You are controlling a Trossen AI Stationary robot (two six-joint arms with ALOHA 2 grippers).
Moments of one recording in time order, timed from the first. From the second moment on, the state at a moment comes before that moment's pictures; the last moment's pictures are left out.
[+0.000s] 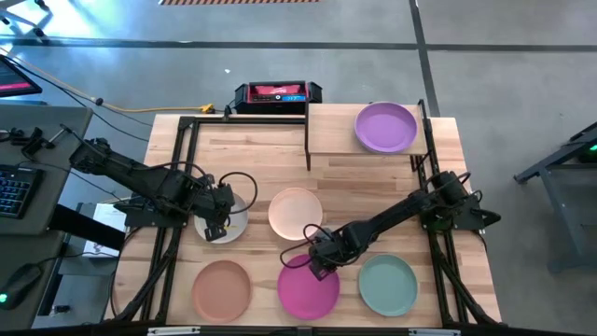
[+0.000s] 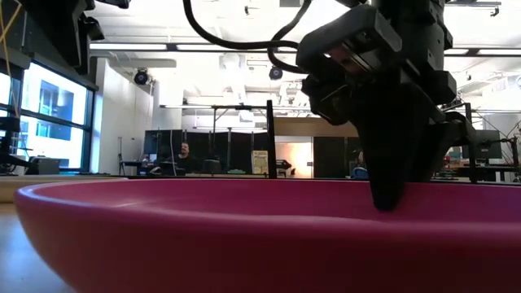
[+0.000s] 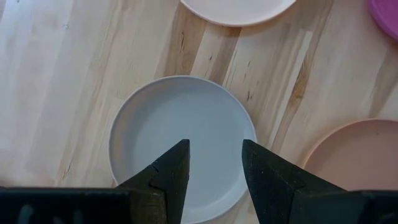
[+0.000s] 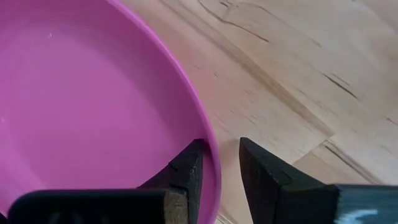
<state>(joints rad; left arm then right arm) -0.38 1.16 1.06 -1.22 -0.24 -0.66 0.40 1.97 1.29 -0.59 -0.11 1.32</state>
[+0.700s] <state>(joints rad) -0.38 1.16 1.06 -1.22 -0.25 -0.66 0.40 1.94 1.29 -0.64 -0.17 1.37</state>
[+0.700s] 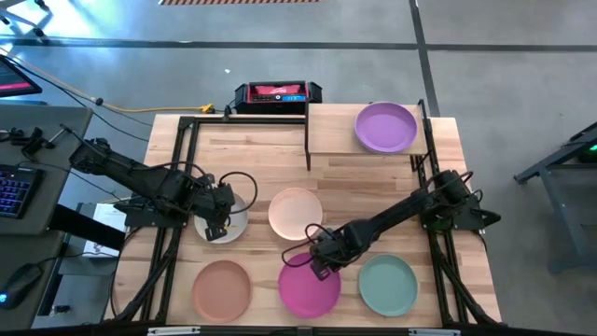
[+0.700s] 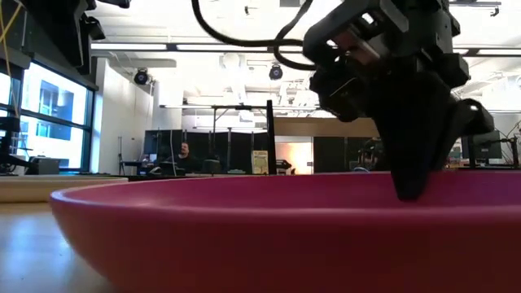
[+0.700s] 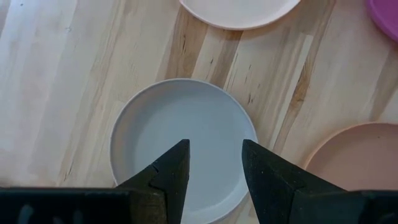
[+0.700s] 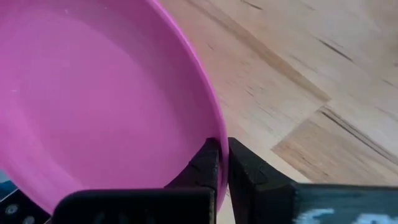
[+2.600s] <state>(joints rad) -0.38 1.16 1.06 -1.20 -0.28 -0.63 -0.15 0.90 1.29 -1.32 0.43 1.45</state>
